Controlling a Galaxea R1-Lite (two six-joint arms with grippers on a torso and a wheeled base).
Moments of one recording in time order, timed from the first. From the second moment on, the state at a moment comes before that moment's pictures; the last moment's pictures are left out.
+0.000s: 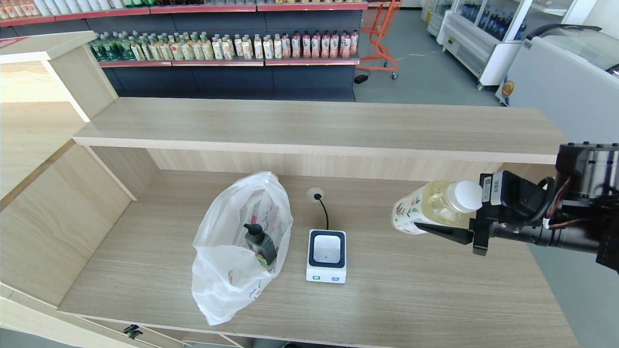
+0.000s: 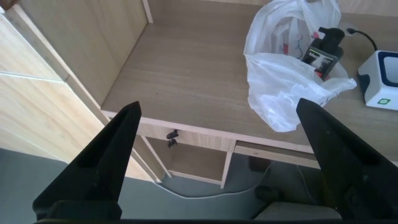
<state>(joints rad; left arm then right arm) 0.00 0.00 0.00 0.05 0.13 0.01 0.21 1.60 -0.68 -0.64 0.75 -0.96</state>
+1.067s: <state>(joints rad) 0.00 0.00 0.00 0.05 0.13 0.00 0.26 1.84 -0.63 -0.77 0.99 -1.22</state>
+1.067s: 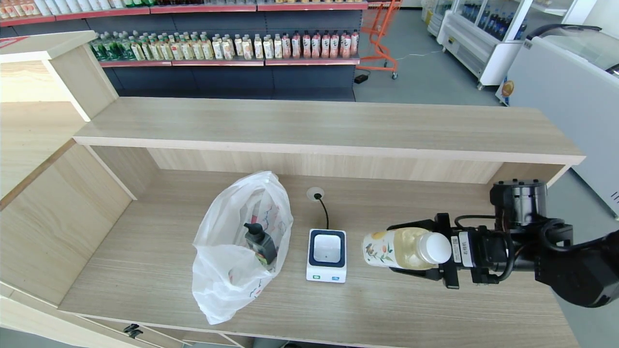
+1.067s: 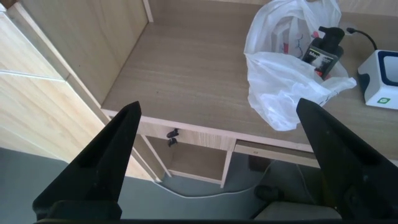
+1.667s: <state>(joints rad) 0.00 0.00 0.00 0.05 0.13 0.00 0.24 2.05 -0.68 -0.97 1.05 -1.27</state>
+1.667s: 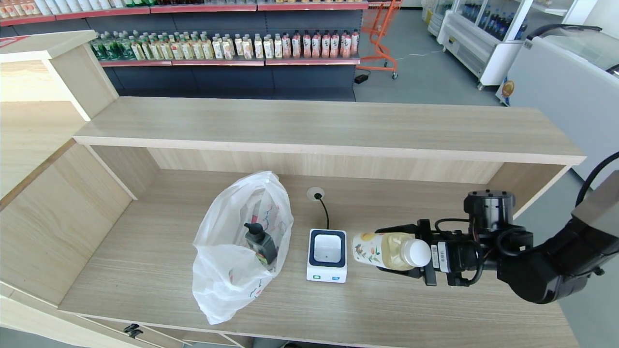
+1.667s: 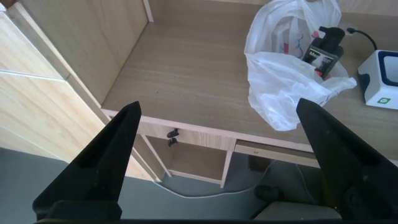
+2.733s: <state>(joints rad) 0.00 0.00 0.00 0.05 0.13 0.00 0.34 2.32 -1.03 -0.97 1.12 -1.24</state>
